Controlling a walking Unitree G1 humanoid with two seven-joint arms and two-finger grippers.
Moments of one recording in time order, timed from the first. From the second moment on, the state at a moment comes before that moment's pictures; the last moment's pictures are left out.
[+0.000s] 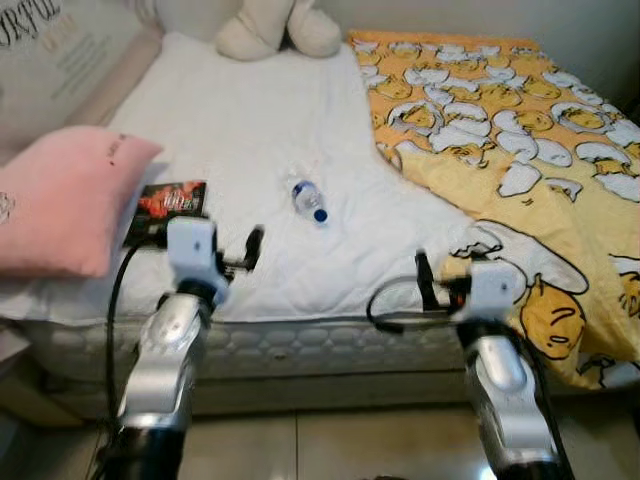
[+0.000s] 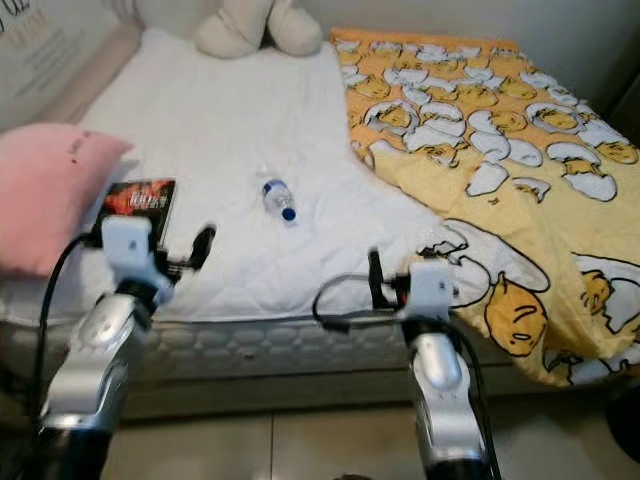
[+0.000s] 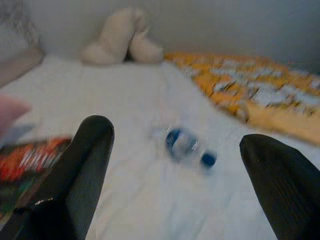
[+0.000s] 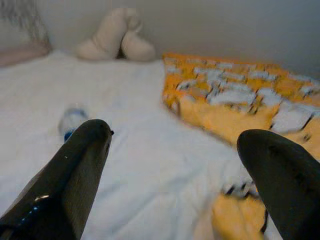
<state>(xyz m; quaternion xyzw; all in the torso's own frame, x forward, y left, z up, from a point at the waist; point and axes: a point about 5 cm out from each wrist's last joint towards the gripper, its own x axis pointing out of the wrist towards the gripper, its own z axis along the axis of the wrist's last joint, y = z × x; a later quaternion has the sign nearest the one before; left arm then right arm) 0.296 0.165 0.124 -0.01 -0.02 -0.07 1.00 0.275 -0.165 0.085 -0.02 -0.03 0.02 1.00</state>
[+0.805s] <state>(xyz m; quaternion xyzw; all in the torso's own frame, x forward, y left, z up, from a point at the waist) 0.303 0.149 0.120 -0.04 0.00 -0.08 1.00 0.267 -0.189 0.079 -0.03 -0.02 -0.01 1.00</state>
